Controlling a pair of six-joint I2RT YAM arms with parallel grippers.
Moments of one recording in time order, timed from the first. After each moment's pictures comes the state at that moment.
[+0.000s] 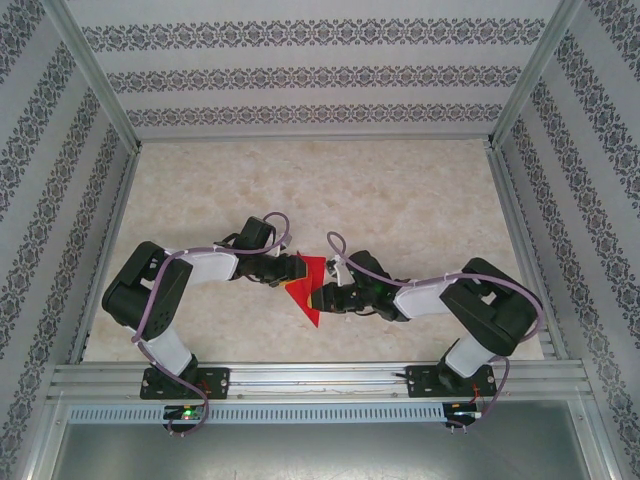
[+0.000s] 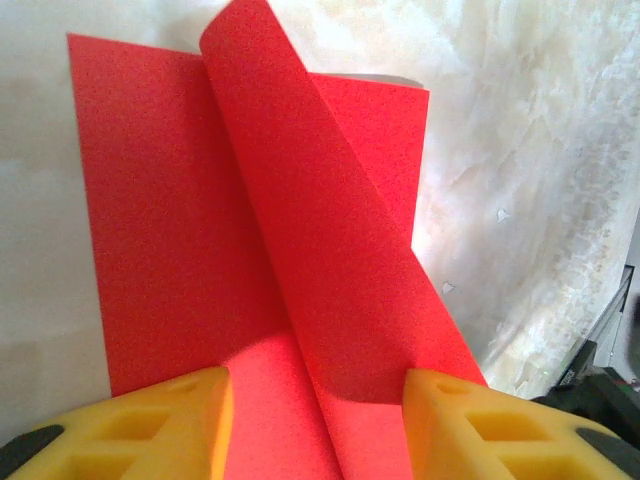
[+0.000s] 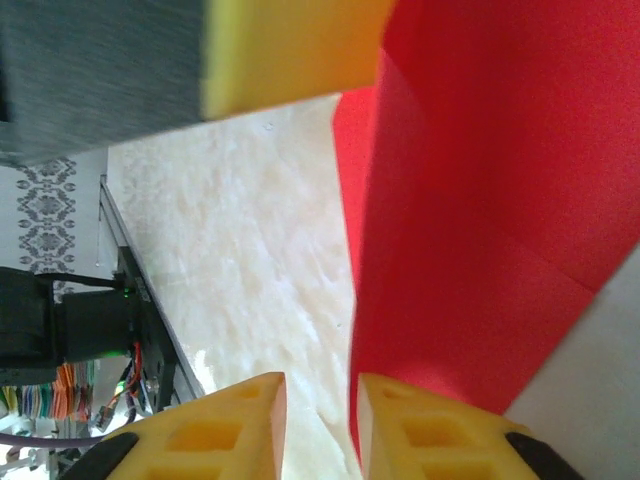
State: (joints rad) left arm -0.45 1.69 0.76 -0.08 0.60 -0.66; right arm 0.77 1.58 0.47 0.44 -0.58 0.87
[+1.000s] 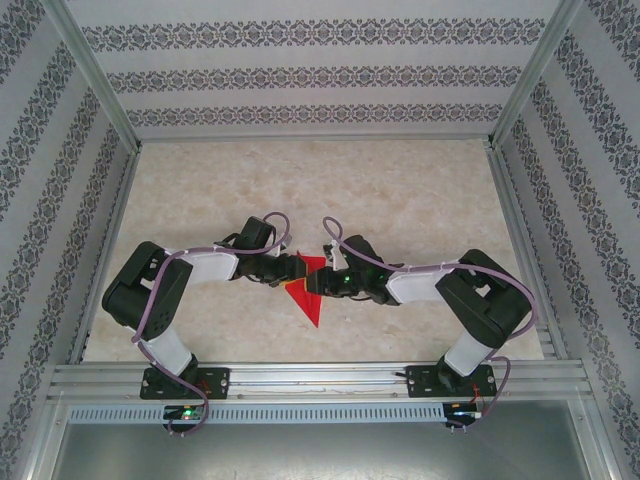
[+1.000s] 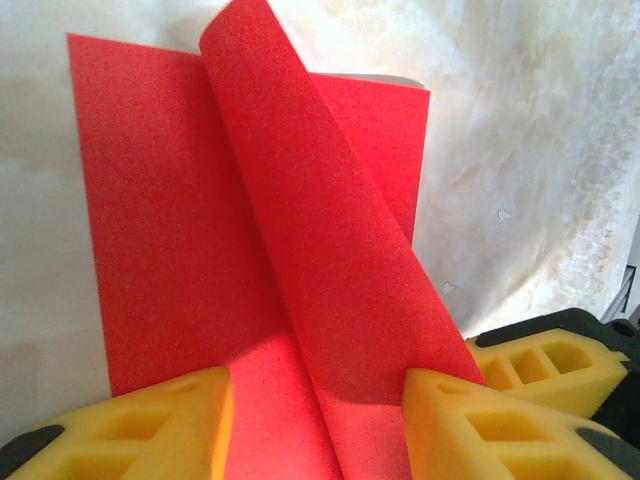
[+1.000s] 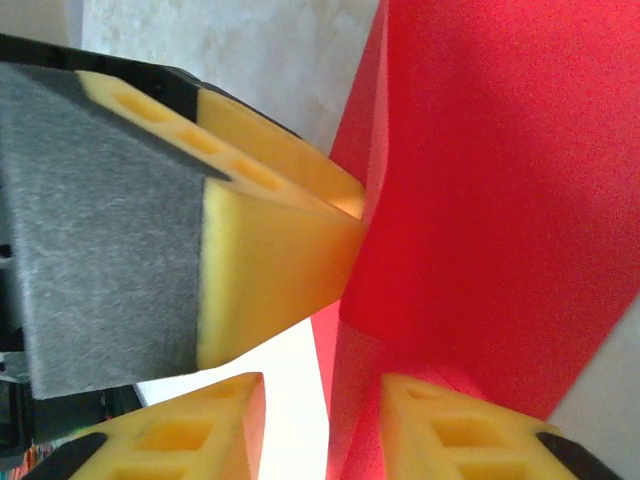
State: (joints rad) left arm -0.45 1.69 0.76 -0.08 0.60 -0.66; right arm 0.73 1.66 0.62 0.31 -0.52 0.82
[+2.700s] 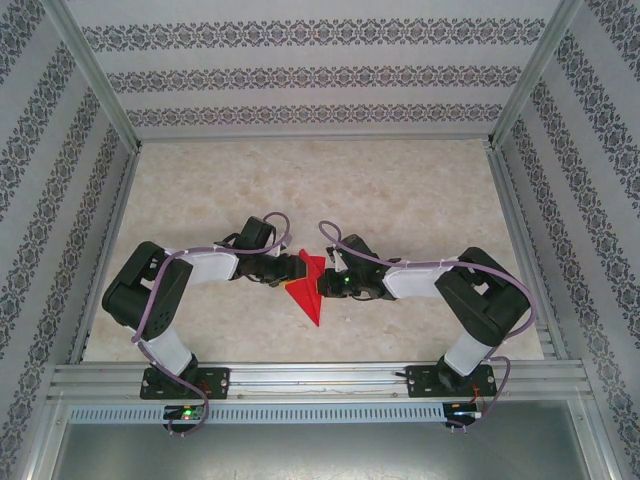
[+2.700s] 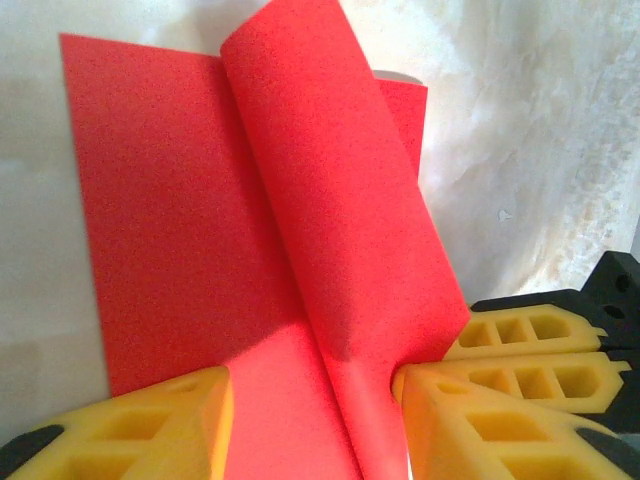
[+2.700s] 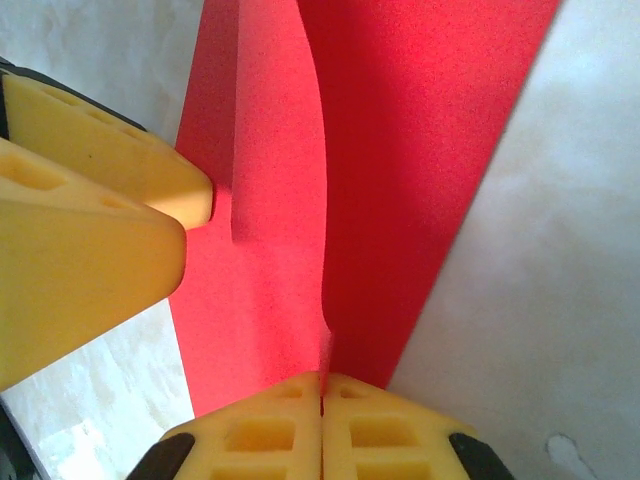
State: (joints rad) left arm -0.45 1.69 0.76 -0.08 0.60 -0.66; right arm 0.73 1.67 0.68 0.08 -0.38 0.73
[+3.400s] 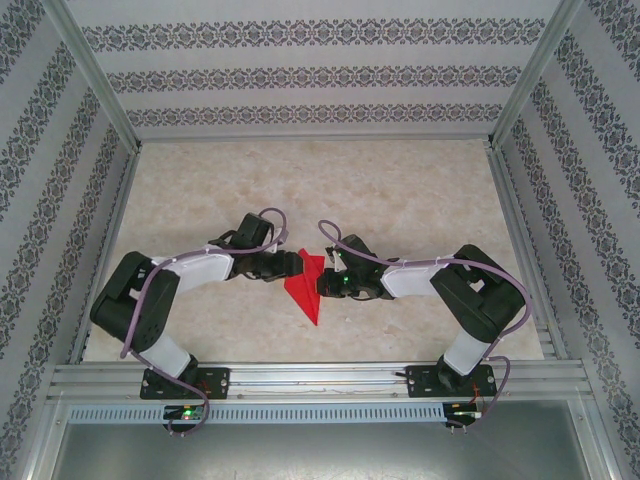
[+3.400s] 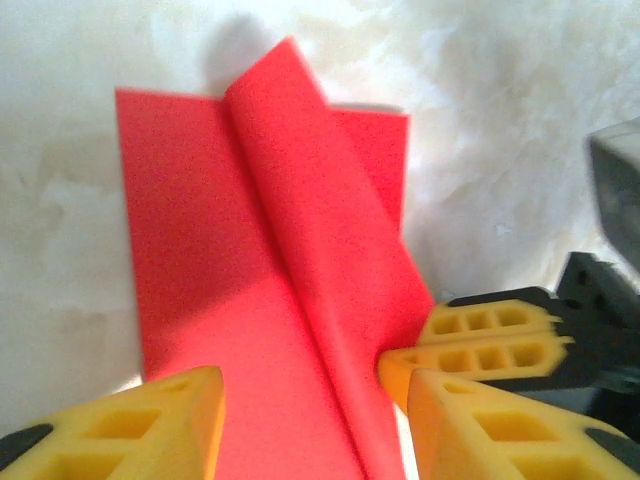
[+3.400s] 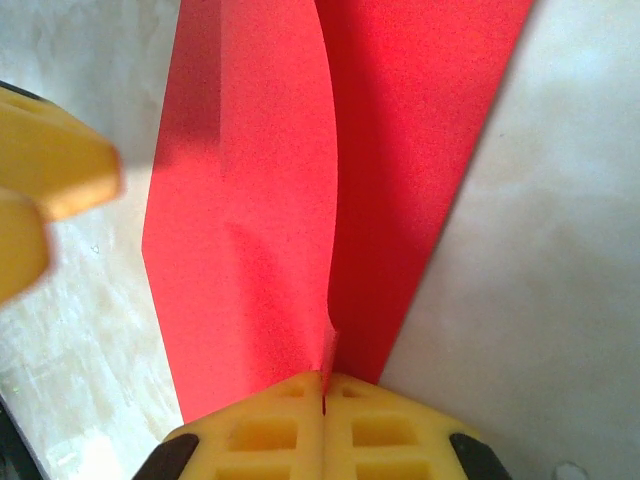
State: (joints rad) left arm -0.46 1.58 0.78 -0.18 0.49 -0.60; right arm 0.73 1.70 0.69 0.10 -0.39 0.75
